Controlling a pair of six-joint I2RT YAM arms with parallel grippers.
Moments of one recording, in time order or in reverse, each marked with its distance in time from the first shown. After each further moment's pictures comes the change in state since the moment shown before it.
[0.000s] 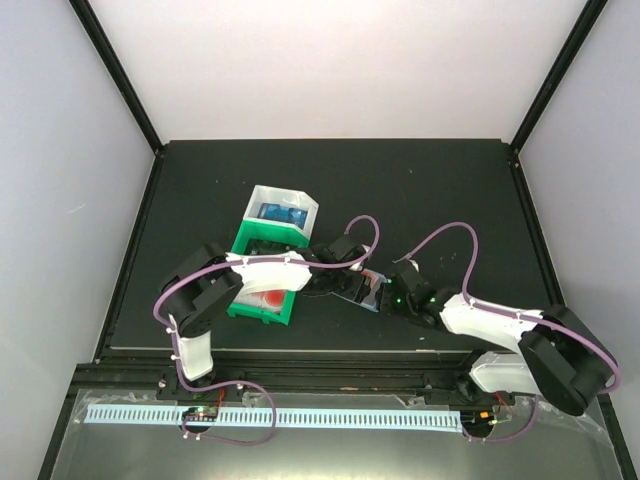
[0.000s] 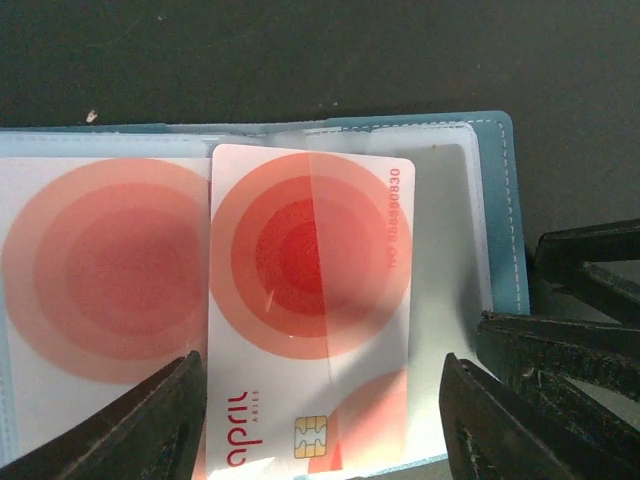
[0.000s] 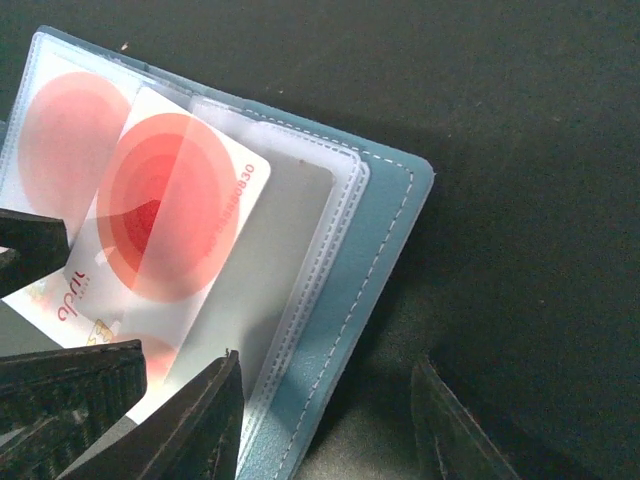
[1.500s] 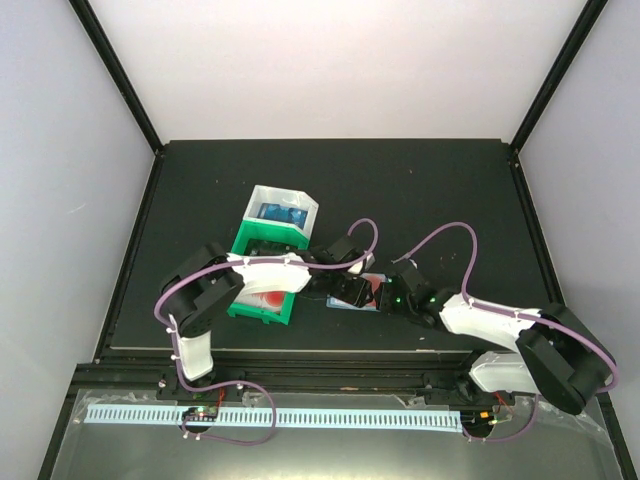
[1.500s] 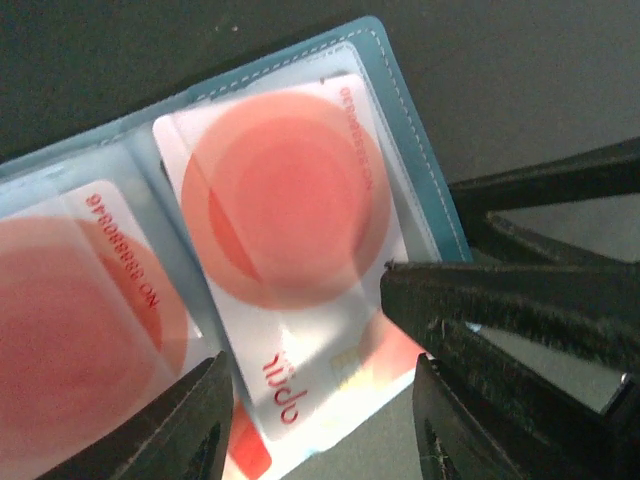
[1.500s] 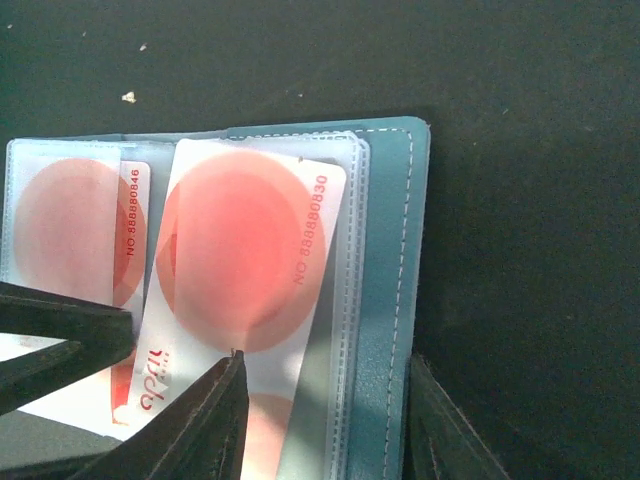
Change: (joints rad) left arm 0.001 -0.009 -0.036 0.034 0.157 -0.047; right arm -0.006 0.012 -0.006 0.034 -0.026 -0.015
